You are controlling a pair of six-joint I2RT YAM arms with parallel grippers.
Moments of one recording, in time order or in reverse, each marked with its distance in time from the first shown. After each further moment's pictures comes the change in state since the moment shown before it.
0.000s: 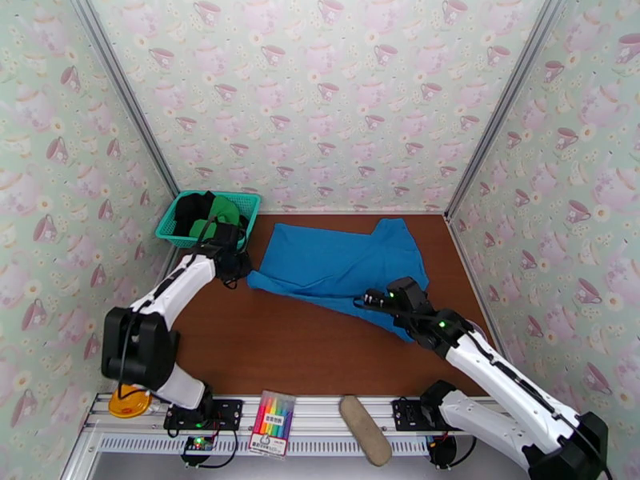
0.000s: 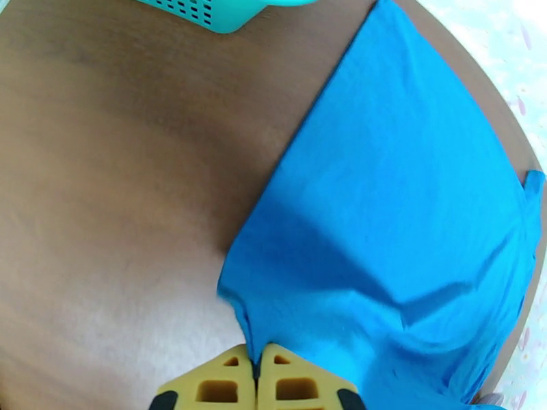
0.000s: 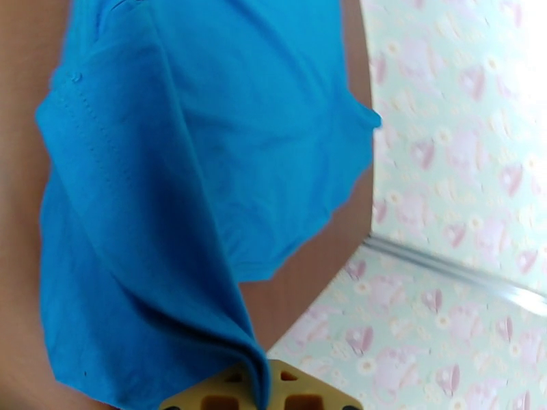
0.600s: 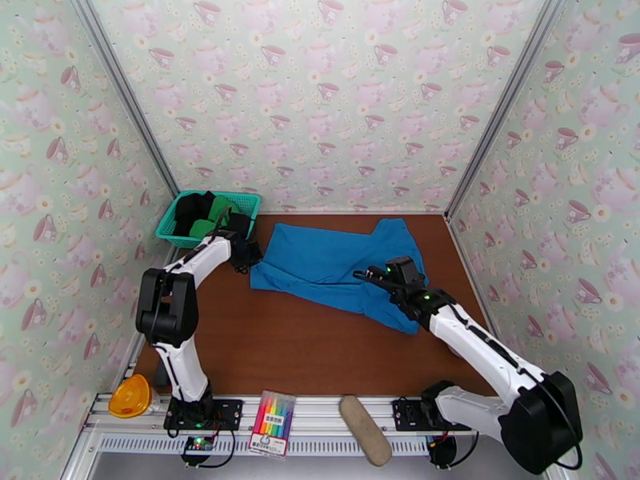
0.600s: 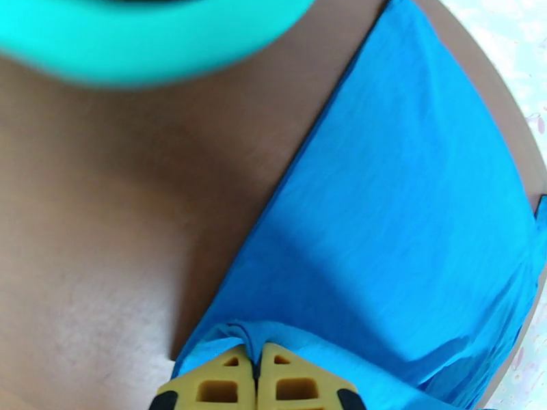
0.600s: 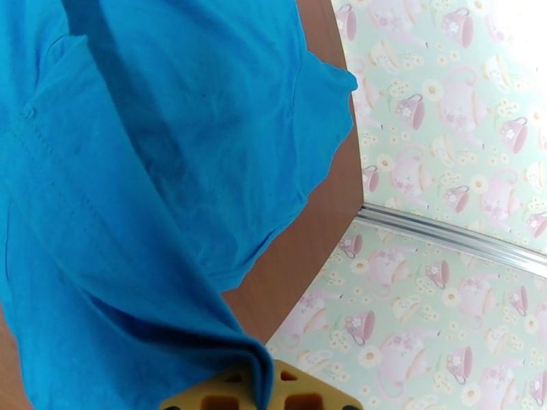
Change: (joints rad) left arm 0.003 0.296 0.237 0.039 0.061 -0.001; right arm -0.146 0.235 0.059 0.214 -0.012 0.000
